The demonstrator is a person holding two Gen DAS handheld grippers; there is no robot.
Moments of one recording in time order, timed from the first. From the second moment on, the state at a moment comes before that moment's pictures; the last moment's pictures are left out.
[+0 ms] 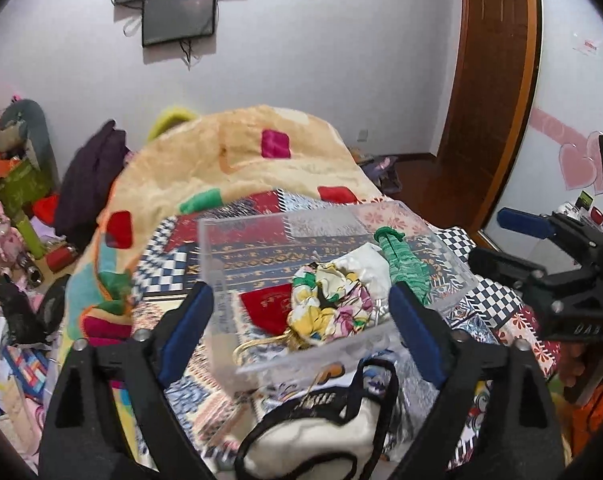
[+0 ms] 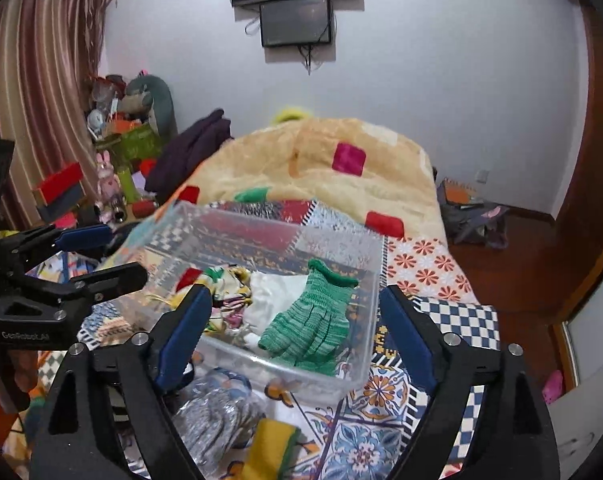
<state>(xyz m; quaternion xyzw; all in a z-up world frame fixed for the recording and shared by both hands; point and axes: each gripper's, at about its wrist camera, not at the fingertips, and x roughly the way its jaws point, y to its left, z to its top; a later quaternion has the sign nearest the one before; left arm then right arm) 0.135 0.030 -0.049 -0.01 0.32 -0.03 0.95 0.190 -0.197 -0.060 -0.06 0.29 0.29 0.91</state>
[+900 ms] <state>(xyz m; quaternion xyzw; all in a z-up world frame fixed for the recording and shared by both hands) 0.067 0.071 -0.148 -0.05 0.43 0.00 0.90 0.151 -0.204 -0.143 -0.09 0.41 0.29 0.86</state>
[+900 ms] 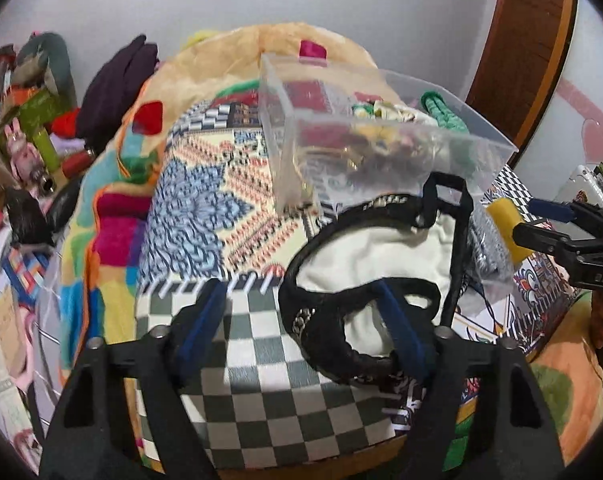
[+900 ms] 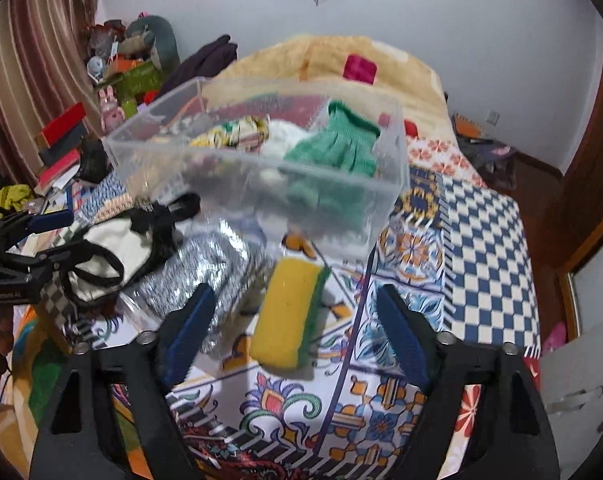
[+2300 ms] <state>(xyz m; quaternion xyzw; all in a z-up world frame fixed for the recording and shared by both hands) 0.066 0.050 -0.016 0.00 0.26 -0.02 0.96 0.152 -0.214 -0.065 -0.05 0.30 0.30 0.90</state>
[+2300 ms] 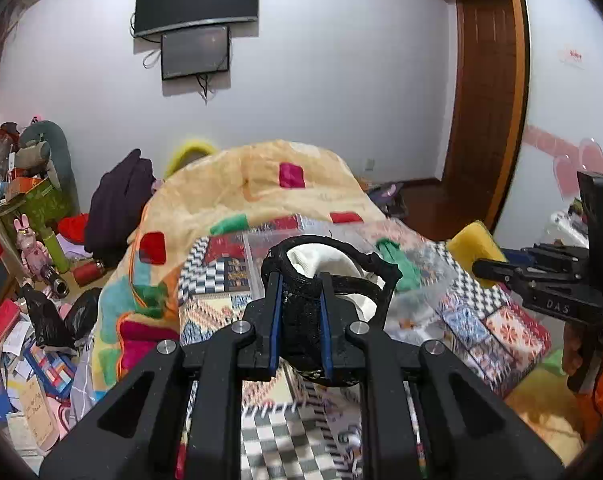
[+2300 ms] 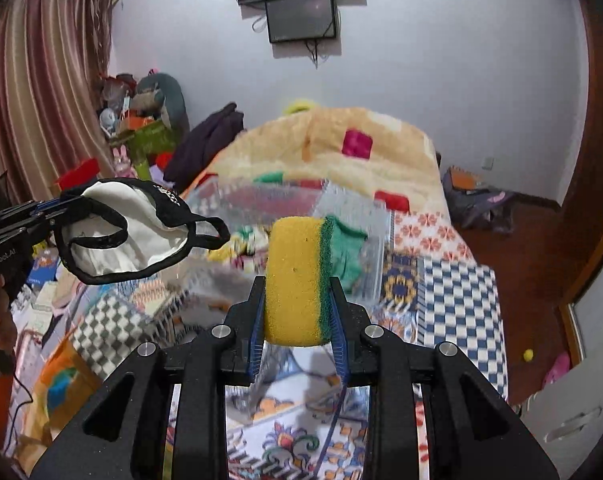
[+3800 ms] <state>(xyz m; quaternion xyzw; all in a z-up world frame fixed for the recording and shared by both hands) 0.166 0.049 -0.079 -0.02 0.36 -0.03 0.93 0.216 -0.139 -0.101 -0.12 0.34 0.29 0.89</state>
